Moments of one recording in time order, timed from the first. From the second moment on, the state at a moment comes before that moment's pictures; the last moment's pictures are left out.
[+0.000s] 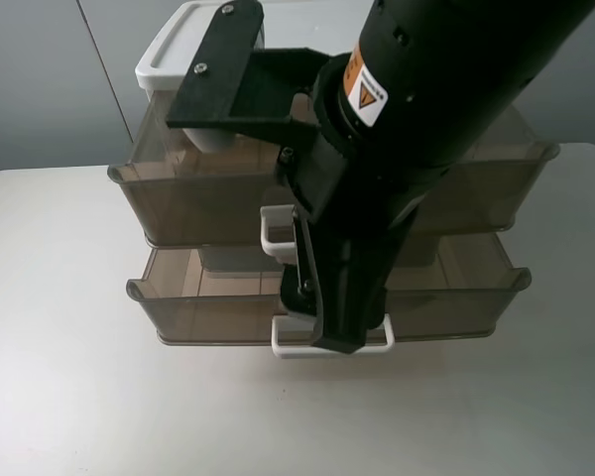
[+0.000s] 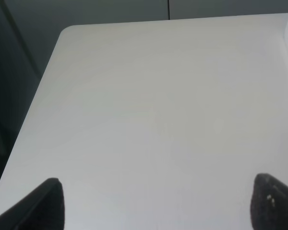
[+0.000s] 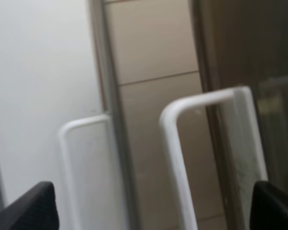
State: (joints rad) left arm -0.05 0.00 -0.51 0.18 1.08 -0.10; right arm 1.10 1.46 -1.19 -0.19 1.04 -0.24
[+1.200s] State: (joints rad) left arm -0.05 0.00 -0.51 0.18 1.08 -0.10; right arm 1.10 1.48 -1.17 0.10 1.06 -0.25
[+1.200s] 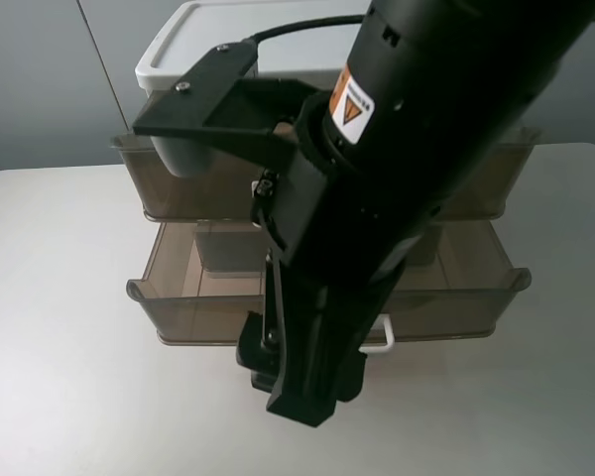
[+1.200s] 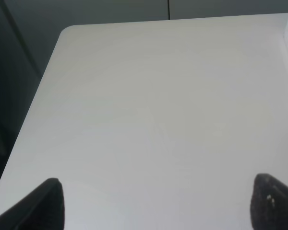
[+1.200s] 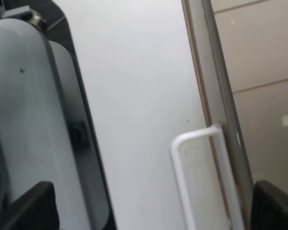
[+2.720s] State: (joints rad) left arm -0.05 0.00 -0.51 0.18 1.08 -0.10; right arm 0.73 1.30 -1.22 0.09 1.19 -0.17
